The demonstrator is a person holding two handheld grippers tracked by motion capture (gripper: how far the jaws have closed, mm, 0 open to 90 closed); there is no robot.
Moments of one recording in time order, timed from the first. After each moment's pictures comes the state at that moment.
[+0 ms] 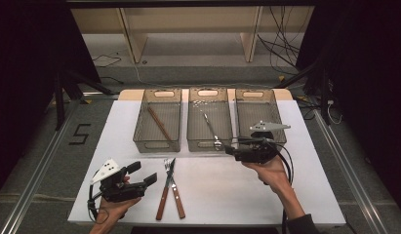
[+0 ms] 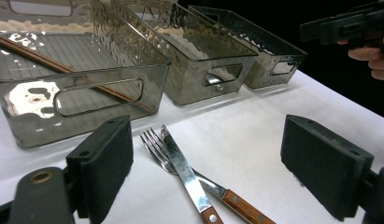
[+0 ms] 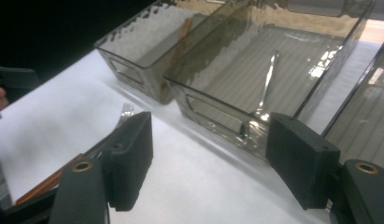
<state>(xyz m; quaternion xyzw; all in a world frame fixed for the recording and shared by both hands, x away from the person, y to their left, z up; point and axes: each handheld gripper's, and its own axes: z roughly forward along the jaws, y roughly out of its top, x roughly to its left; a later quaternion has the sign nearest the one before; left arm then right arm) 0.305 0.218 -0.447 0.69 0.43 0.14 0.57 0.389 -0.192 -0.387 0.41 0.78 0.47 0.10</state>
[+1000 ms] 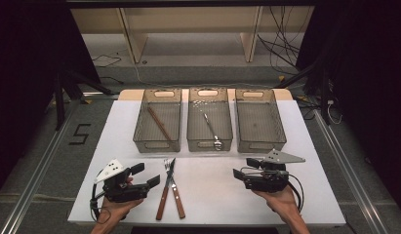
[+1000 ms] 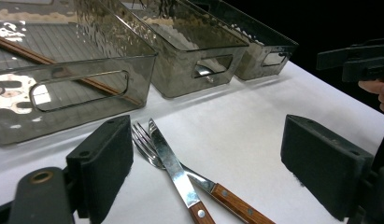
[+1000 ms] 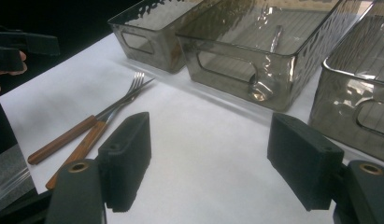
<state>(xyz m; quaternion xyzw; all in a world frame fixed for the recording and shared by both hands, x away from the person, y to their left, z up) 0.306 0.212 -0.448 0.71 0.42 0.12 0.56 0.329 -0.219 -0.428 0.40 0.76 0.49 0.12</state>
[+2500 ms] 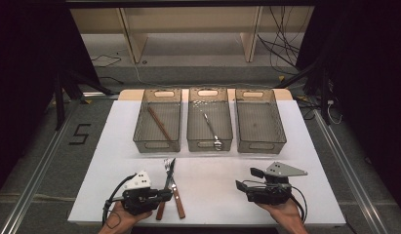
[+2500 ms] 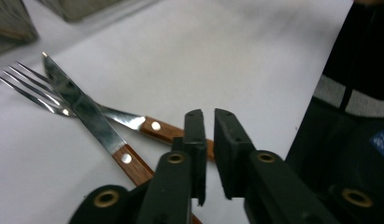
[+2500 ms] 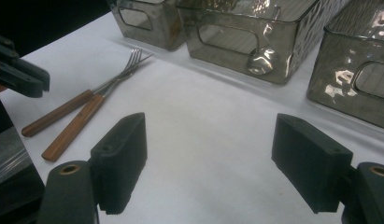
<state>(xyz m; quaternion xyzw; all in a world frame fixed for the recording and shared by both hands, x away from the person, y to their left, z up) 0.295 0.169 -0.463 0.84 0.32 0.03 0.44 0.306 -0.224 -0.442 0.40 0.77 0.48 0.13</state>
